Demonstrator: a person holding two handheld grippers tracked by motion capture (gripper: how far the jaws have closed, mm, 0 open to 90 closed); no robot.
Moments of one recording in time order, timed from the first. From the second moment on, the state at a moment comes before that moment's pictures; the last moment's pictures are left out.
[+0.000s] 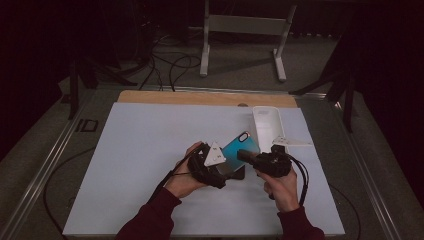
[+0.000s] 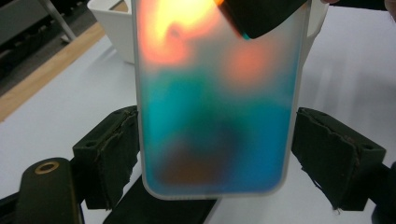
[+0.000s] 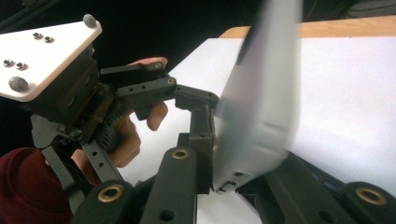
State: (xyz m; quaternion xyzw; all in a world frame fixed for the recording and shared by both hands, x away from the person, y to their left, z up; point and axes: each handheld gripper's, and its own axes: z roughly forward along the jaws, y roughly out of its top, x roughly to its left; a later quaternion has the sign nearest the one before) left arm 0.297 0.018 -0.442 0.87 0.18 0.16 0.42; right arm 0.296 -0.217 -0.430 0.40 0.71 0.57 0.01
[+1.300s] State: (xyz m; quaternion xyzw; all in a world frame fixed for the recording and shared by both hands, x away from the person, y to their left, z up) left arm 0.300 0.032 -0.446 0.86 0.15 0.02 0.48; right arm 0.283 -0.220 -0.413 0.29 0.72 0.63 0.01
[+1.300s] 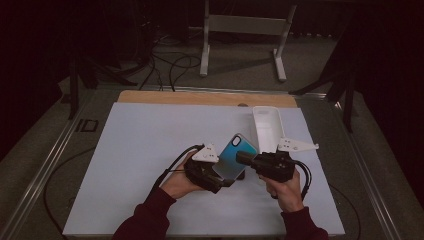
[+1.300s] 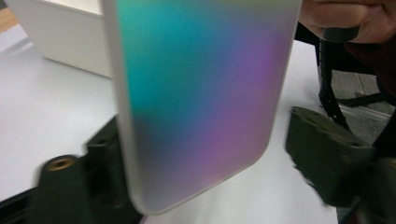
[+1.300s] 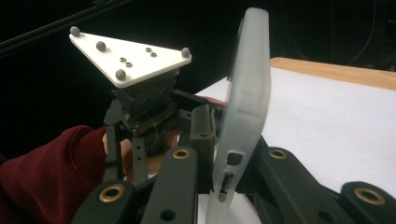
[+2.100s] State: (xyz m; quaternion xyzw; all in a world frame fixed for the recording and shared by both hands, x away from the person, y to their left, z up) left arm 0.289 0.042 -0.454 0.85 0.13 0.05 0.50; right arm 0.286 -0.216 -0.416 0.30 0.76 0.57 0.06
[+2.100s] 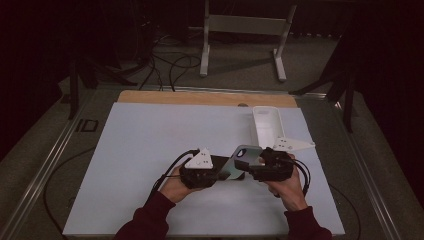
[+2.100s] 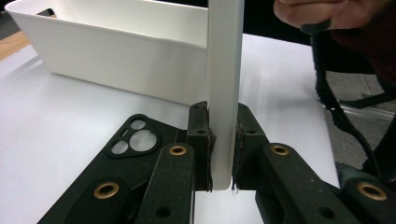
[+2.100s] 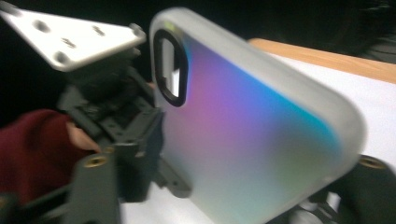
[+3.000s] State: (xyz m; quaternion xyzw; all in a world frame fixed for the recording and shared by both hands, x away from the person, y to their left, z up) left arm 0.289 0.045 -0.455 0.85 0.20 0.14 0.47; right arm 0.280 -0.214 -0.411 0.37 0.75 0.54 0.12
